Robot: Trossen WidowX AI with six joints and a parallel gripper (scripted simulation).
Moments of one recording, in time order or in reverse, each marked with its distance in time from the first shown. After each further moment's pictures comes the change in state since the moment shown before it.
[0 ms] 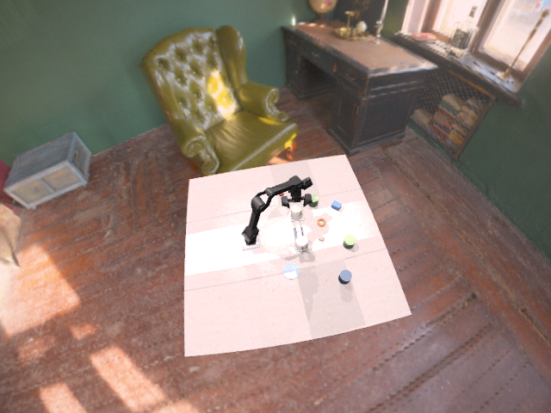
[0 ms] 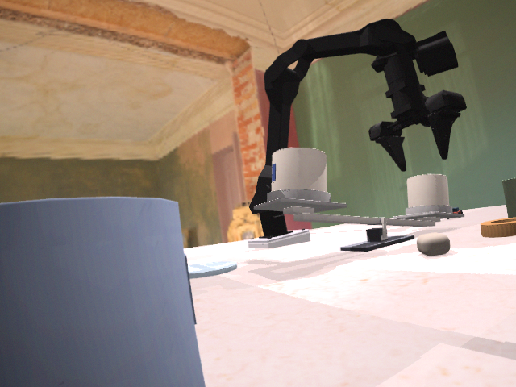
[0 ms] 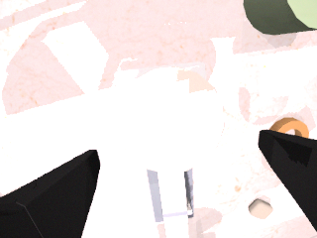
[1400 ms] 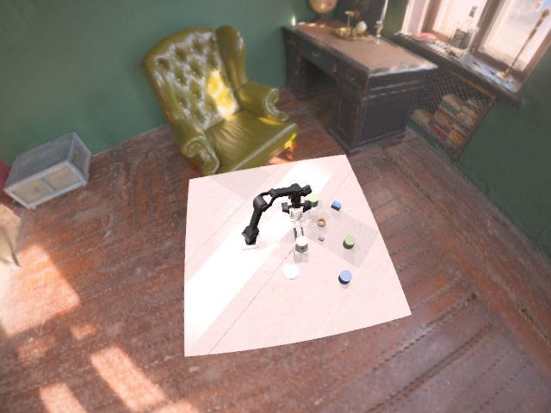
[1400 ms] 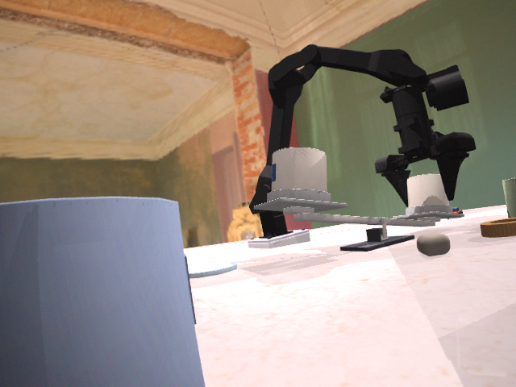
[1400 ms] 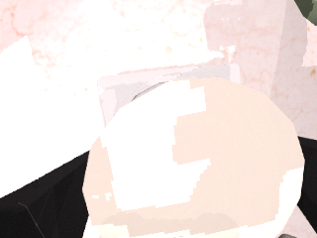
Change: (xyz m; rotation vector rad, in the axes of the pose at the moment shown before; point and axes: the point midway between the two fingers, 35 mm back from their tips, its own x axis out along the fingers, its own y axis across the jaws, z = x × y) arm 0.066 0.002 -0.001 -0.001 0.004 0.007
